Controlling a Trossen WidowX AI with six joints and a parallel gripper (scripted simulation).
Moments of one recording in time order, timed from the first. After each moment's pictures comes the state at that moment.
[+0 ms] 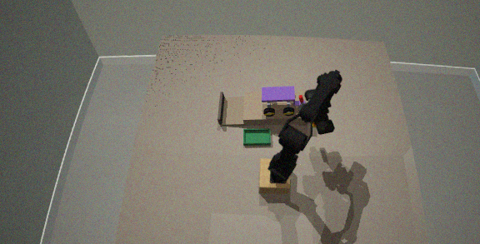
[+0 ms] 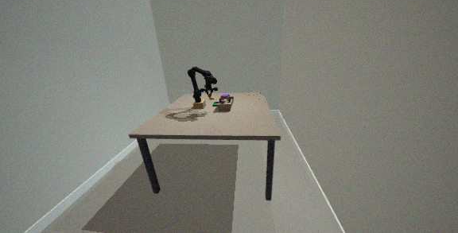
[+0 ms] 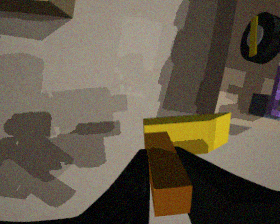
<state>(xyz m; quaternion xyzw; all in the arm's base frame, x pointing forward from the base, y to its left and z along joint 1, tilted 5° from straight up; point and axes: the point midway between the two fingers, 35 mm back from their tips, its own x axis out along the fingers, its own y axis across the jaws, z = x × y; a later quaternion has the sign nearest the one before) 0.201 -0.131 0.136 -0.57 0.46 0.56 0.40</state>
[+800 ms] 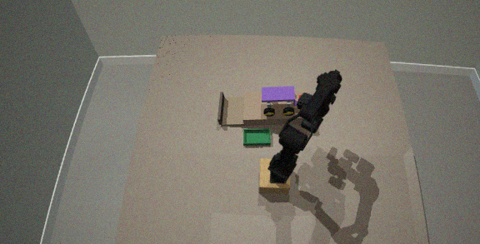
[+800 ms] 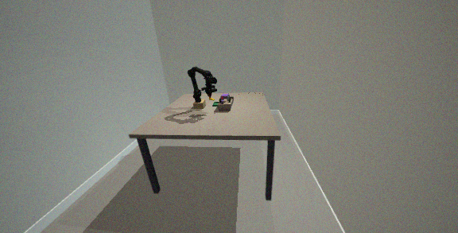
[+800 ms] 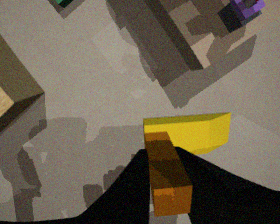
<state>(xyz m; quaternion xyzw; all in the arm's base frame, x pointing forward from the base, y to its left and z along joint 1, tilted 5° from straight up) 0.202 -0.131 0.136 -0.37 0.64 0.33 0.59</state>
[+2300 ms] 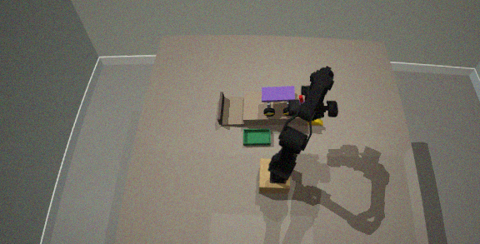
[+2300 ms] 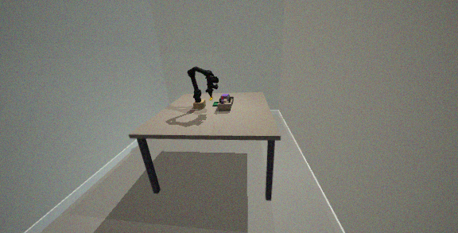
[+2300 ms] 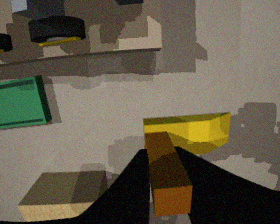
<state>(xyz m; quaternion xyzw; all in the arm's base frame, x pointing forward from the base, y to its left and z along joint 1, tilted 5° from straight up) 0.211 -0.109 0.135 -0.04 0.72 -0.02 0.69</state>
